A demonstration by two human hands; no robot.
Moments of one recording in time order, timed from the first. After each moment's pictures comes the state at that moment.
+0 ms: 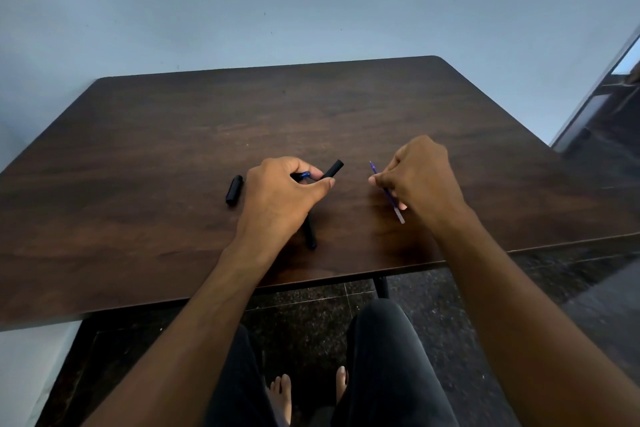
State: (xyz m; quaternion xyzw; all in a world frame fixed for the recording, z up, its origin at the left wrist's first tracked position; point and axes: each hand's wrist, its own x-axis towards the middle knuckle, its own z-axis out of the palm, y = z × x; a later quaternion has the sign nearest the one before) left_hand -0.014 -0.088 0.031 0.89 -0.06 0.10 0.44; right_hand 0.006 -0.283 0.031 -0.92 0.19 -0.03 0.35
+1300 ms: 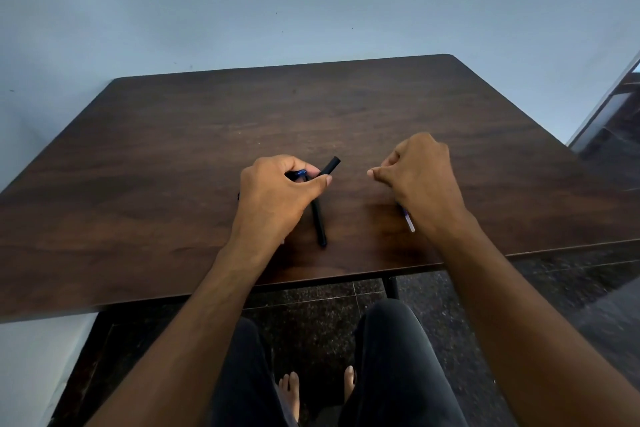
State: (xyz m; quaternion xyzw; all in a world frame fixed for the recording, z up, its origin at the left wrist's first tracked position) left_hand -0.010 -0.068 0.025 0.88 -0.06 0.13 0.46; right_hand -0.011 -0.257 0.041 -0.93 0.15 -0.10 0.33
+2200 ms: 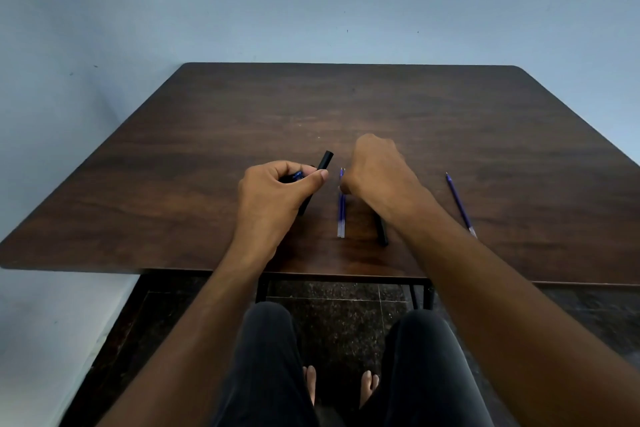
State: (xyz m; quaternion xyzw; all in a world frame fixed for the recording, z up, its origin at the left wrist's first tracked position) left_hand -0.018 0.005 0.012 0.79 0.04 0.13 0.59; right_hand 0.022 -0.131 0.069 -0.97 0.08 0.10 0.21
